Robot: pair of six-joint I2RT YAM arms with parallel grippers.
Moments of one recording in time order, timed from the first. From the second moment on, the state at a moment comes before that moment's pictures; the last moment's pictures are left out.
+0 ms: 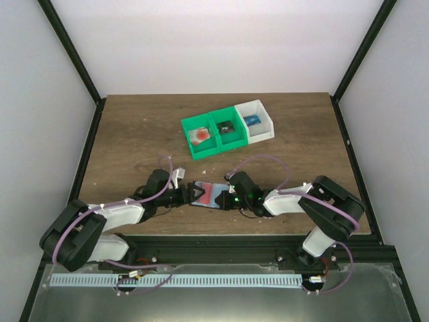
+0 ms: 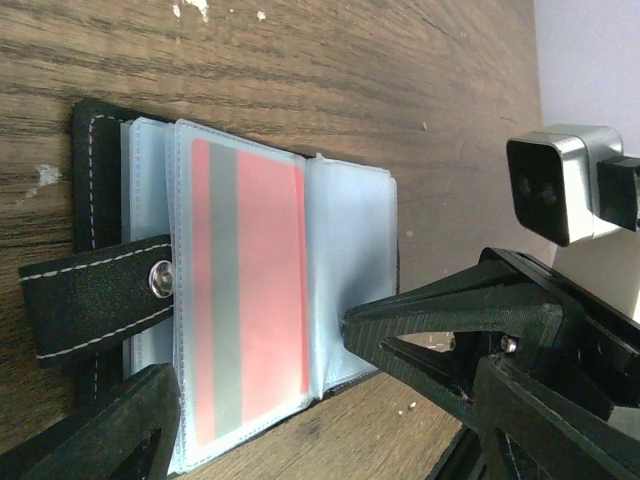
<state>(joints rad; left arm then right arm) -0.56 1.31 0.32 0.35 0.49 -0.86 0.86 1.60 0.55 0.28 -0.24 0.80</state>
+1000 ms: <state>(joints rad) -0.62 1.35 0.32 0.39 0.50 -0.90 0.86 1.60 0.54 0.29 -0.24 0.80</state>
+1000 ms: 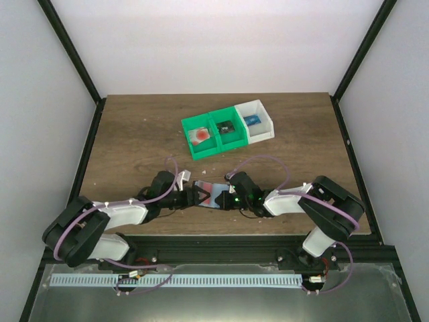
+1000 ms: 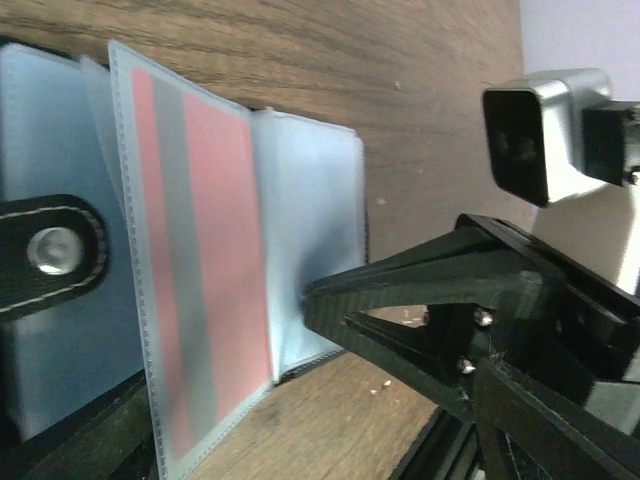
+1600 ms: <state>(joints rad) -0.68 1.32 0.33 0.52 0.52 -0.99 0.86 1.55 0.45 0.39 -0.24 0.84</state>
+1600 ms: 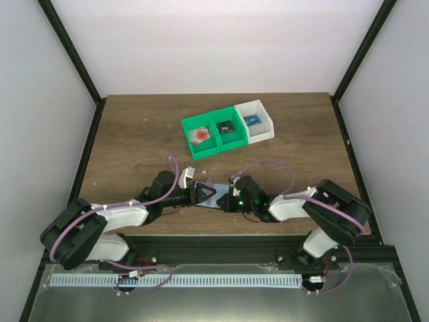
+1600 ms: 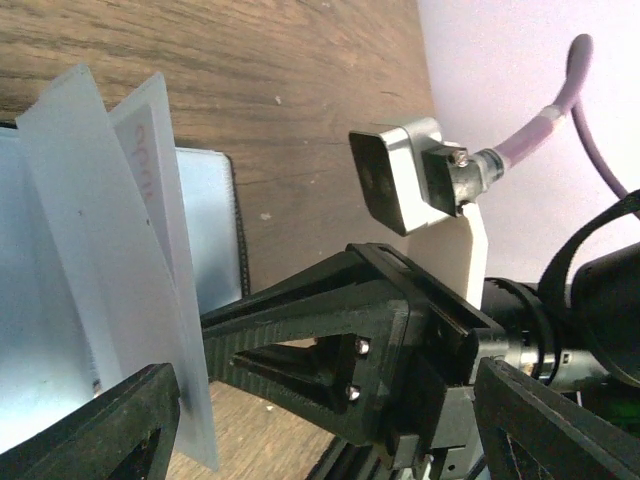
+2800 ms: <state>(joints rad) -0.71 1.33 0.34 0.56 0.49 -1.02 0.86 1.30 0.37 0.38 -0.15 0.91</state>
